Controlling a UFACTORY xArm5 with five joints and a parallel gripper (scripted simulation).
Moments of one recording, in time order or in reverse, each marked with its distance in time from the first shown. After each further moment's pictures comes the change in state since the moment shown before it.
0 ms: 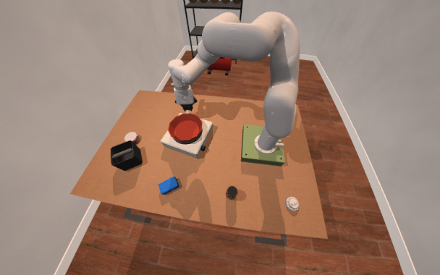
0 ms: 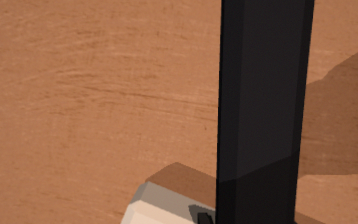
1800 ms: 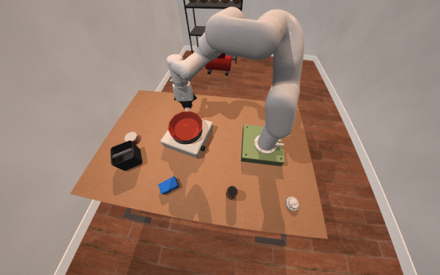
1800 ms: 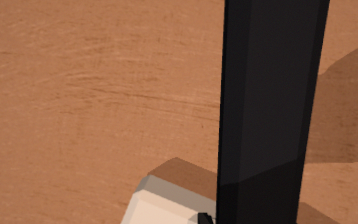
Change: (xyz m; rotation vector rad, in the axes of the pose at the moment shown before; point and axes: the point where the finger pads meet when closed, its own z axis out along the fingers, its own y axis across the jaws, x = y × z) arm -0.001 0.001 -0.024 -0.001 -0.001 0.000
